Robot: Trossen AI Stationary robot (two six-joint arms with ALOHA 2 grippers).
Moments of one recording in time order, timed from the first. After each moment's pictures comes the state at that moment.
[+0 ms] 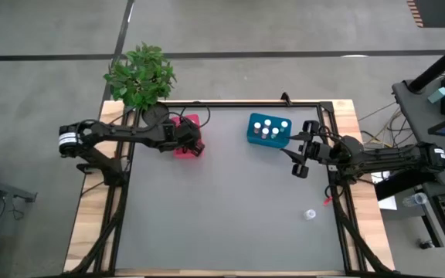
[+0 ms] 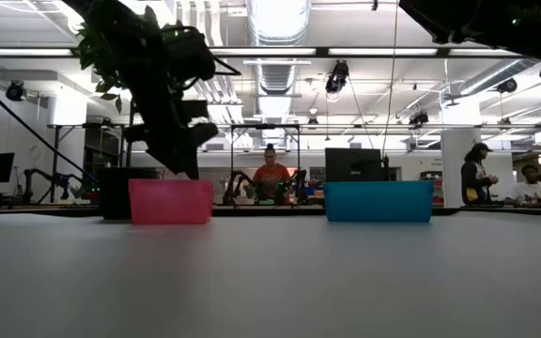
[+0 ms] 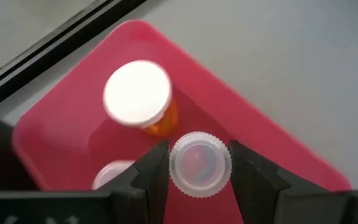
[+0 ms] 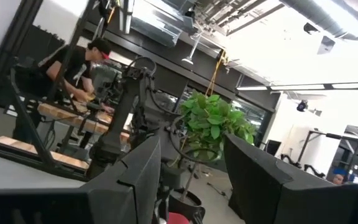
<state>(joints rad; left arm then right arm) 0.29 1.46 0.86 -0.42 -0.48 -0.49 -0.09 0.70 0.19 0.89 -0.02 -0.45</state>
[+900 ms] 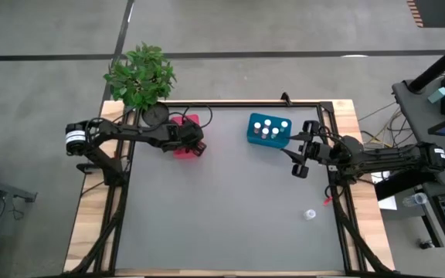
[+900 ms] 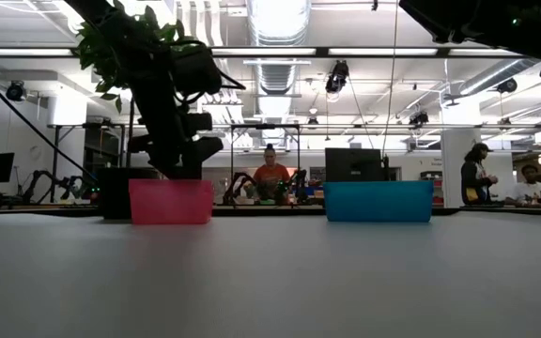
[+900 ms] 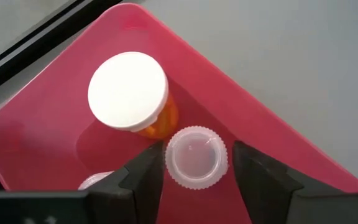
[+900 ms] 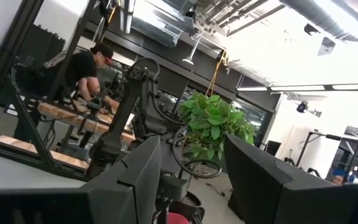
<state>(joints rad) 0.31 1.54 0.86 -0.37 -0.47 -0.49 -0.09 0.70 0.19 0.89 -0.02 -0.45</state>
